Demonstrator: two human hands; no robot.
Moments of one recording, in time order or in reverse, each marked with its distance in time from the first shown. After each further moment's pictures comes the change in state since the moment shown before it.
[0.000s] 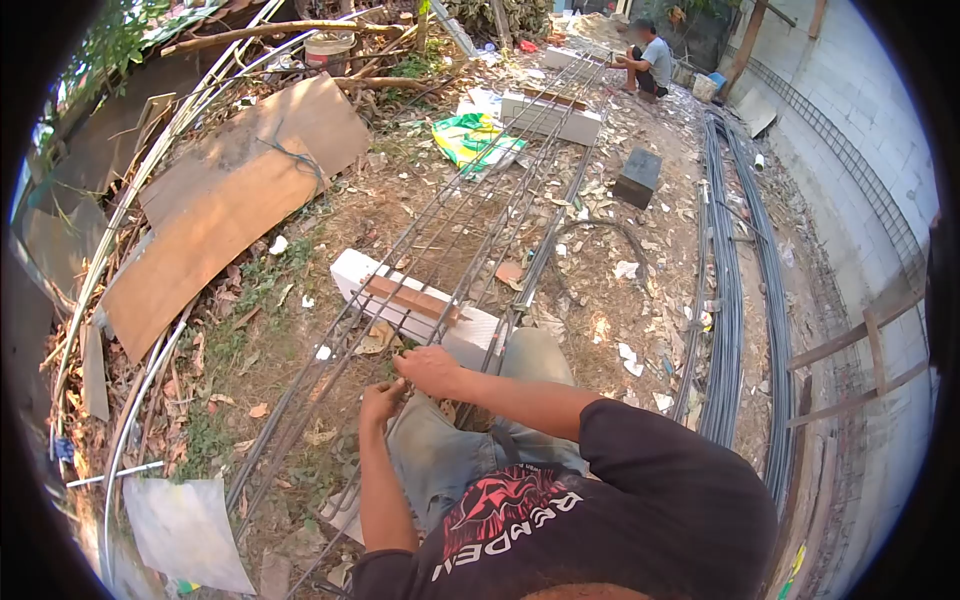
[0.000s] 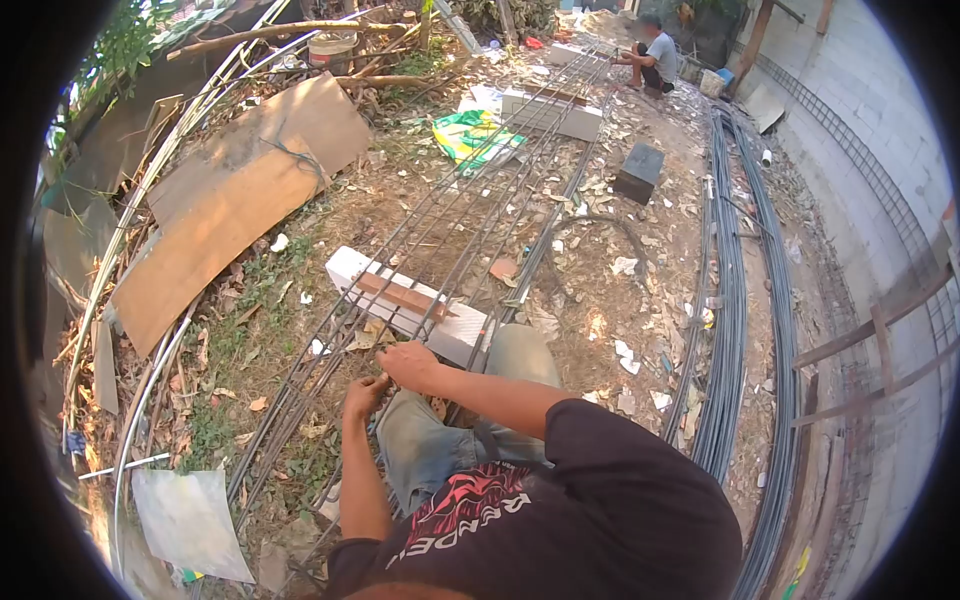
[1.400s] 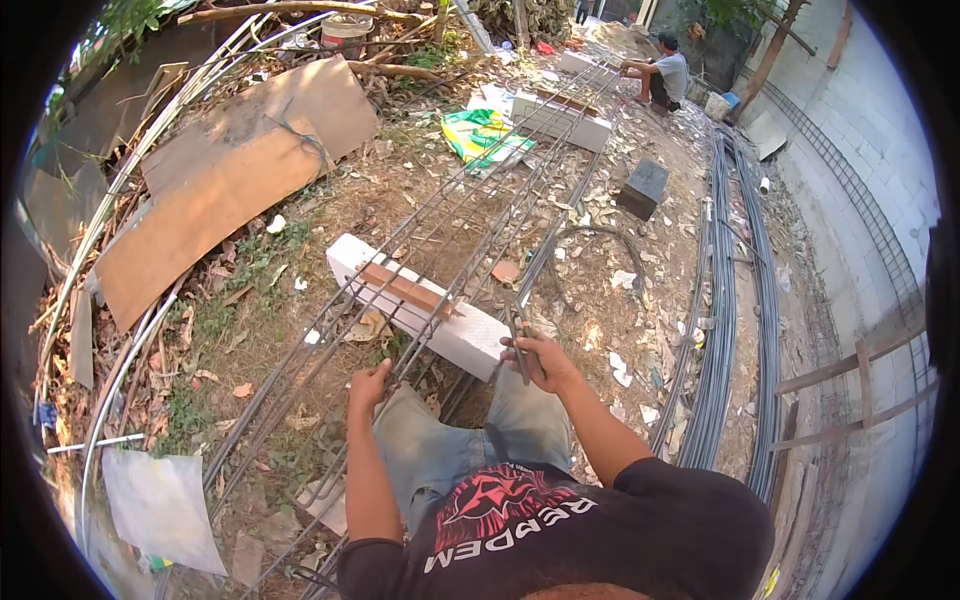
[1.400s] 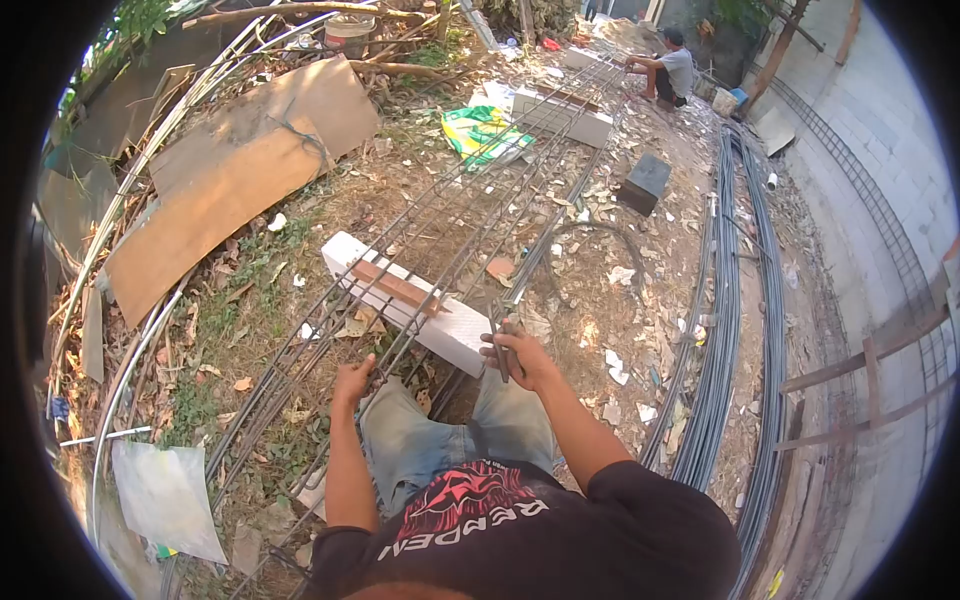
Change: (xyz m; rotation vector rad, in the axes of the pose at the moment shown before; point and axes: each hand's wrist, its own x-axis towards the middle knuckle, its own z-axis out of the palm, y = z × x) left_hand 0.000 0.016 0.010 0.103 0.124 -0.019; right_hand -0.165 0.097 -0.076 1.781 0.476 0.945
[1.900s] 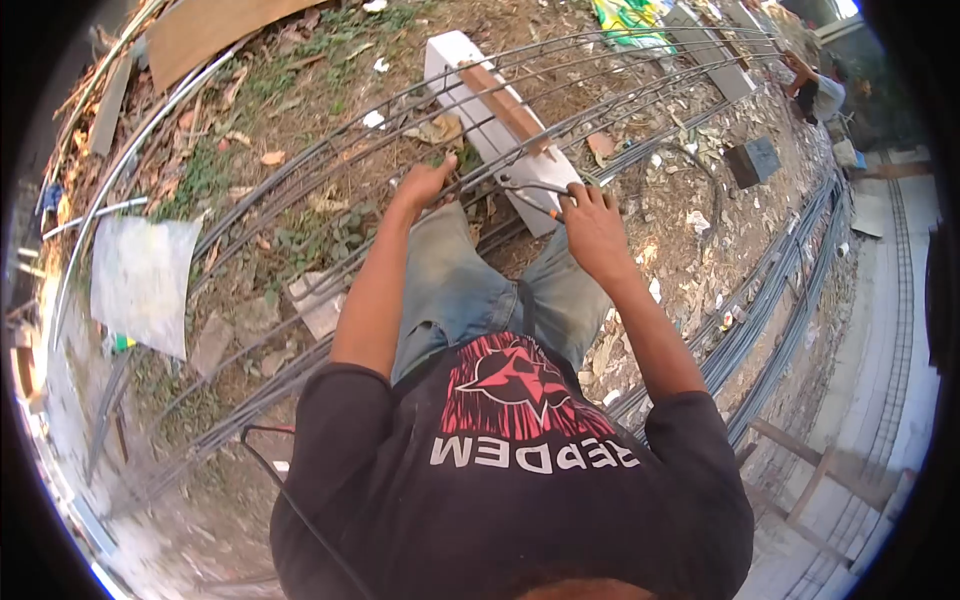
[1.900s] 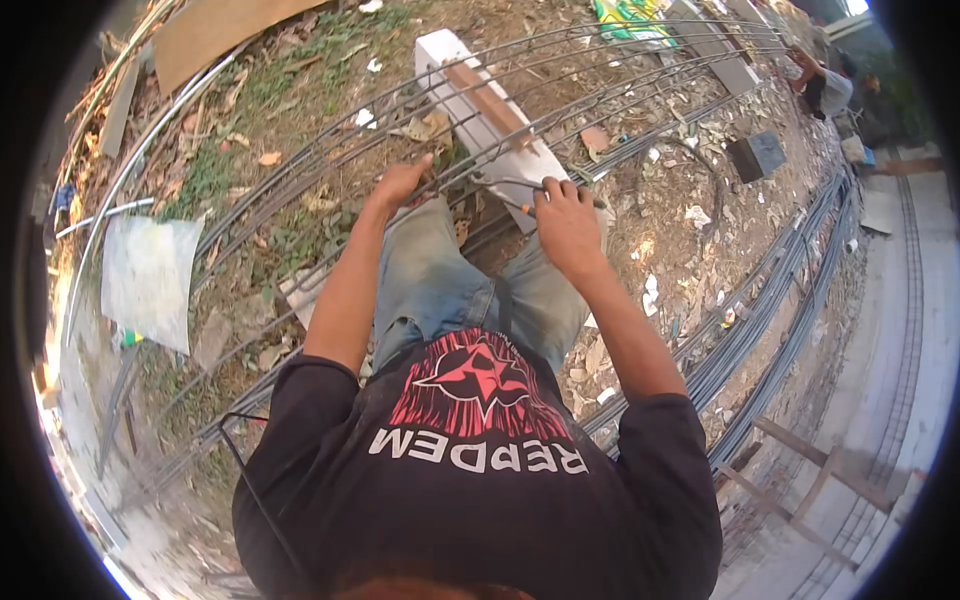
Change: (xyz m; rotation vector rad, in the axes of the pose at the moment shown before) left_hand 0.019 -0.020 -0.003 -0.061 -0.052 -0.011; right_hand -0.026 0.000 0.085 -2.238 -0.266 -0.894
